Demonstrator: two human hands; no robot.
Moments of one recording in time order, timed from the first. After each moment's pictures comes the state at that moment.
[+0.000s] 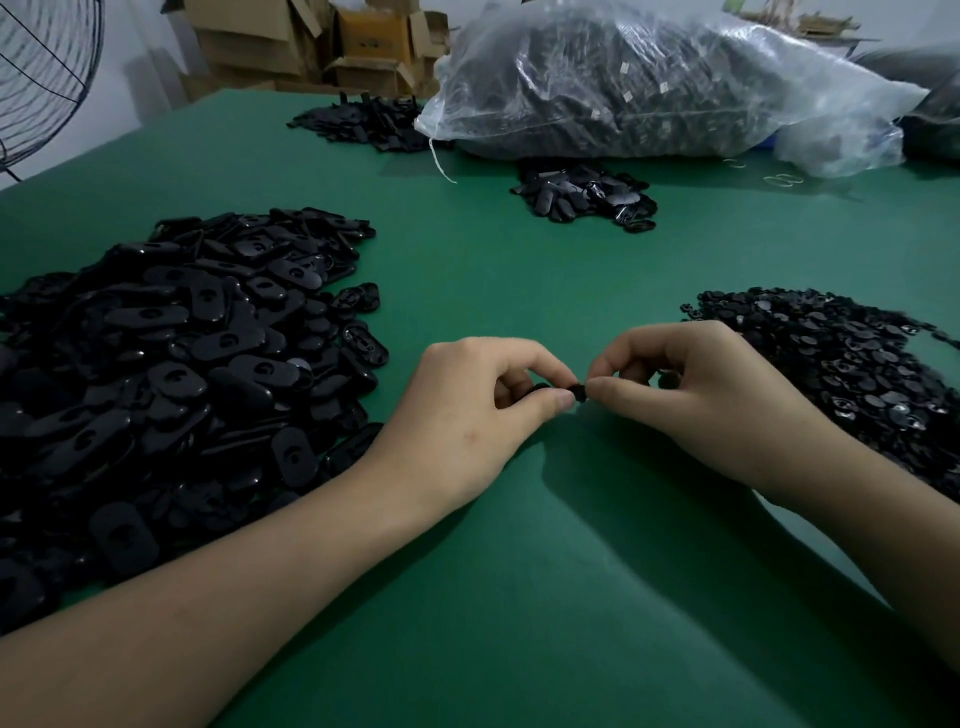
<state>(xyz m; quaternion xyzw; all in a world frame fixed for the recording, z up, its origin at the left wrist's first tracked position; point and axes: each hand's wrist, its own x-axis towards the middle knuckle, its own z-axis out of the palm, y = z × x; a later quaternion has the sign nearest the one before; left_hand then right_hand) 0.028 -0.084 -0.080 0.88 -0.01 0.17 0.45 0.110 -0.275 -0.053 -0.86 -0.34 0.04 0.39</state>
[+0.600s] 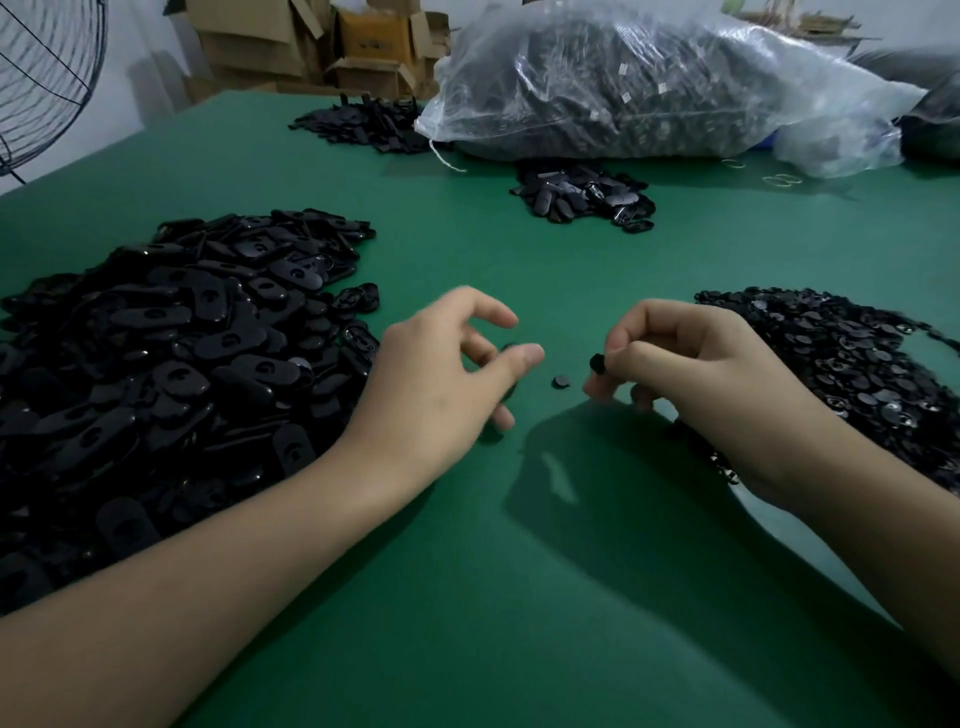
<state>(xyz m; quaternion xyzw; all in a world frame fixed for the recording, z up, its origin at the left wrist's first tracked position) 0.028 -0.074 -0.071 0.85 0.09 0.20 0.48 0.101 -0.271 -0.045 -0.79 -0.26 0.12 0.54</state>
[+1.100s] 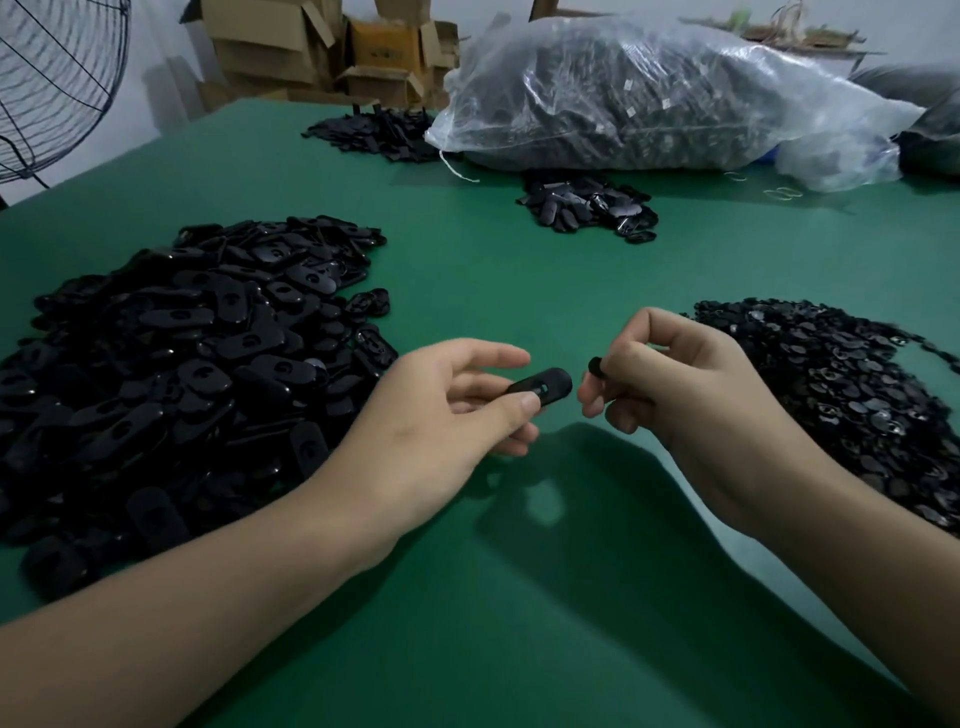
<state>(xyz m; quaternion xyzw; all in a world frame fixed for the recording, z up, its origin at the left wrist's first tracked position) -0.009 -0.080 -0.066 0.73 0.08 0.09 0.68 0.077 -0.256 -0.043 -0.69 -0.20 0.14 0.68</state>
